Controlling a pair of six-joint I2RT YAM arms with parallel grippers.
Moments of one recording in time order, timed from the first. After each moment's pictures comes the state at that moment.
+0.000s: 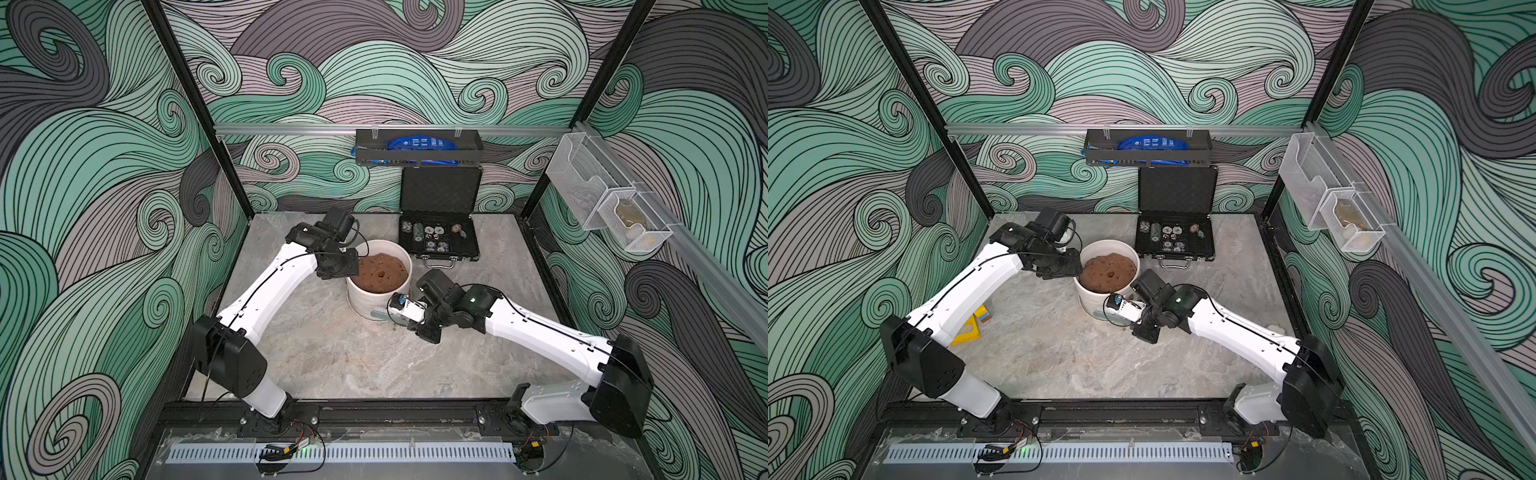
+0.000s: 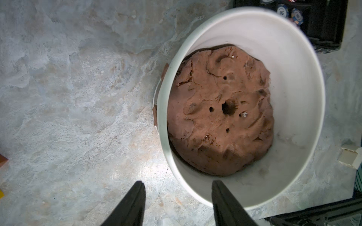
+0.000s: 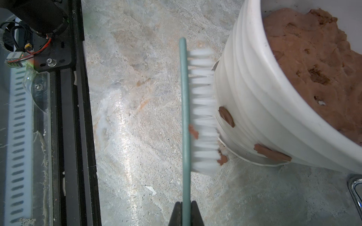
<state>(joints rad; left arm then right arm) -0.48 1.60 1.59 -1.17 -0.01 -0.53 0.83 1.36 1.05 -0.76 -0.18 -0.42</state>
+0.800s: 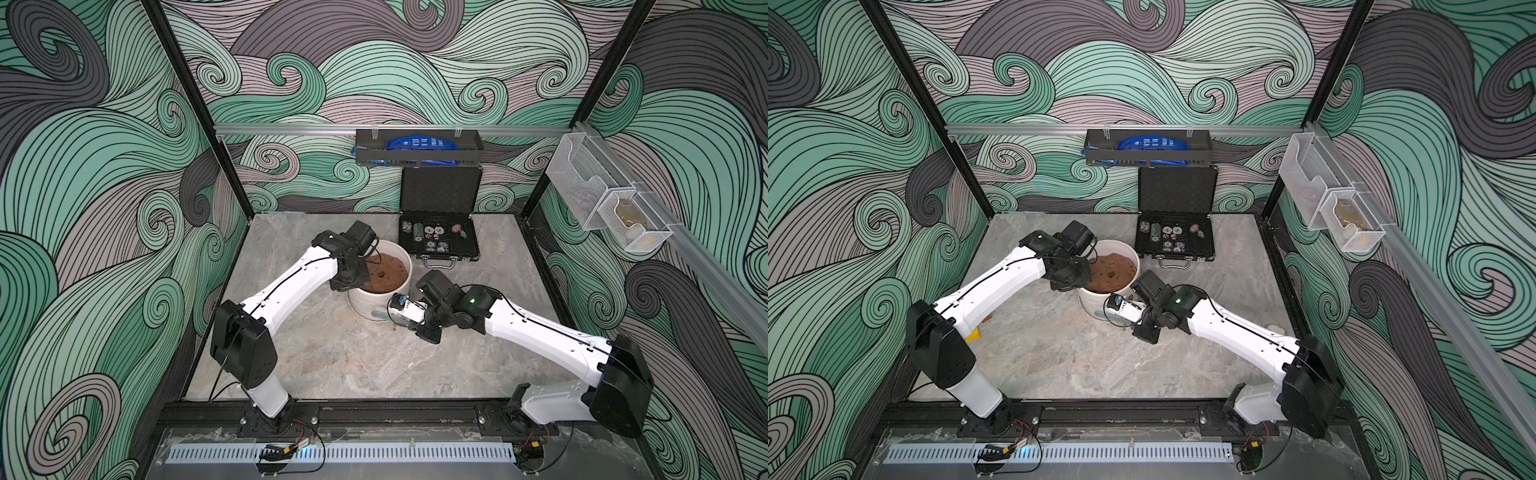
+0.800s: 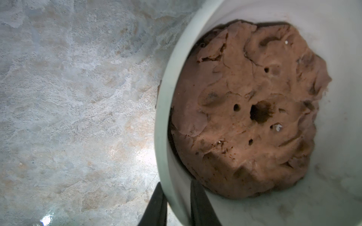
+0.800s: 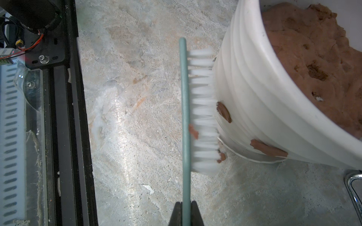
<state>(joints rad) -0.57 1.67 1.54 -1.17 -0.13 -0.78 0.84 1.36 1.05 -0.76 -0.17 -0.42</state>
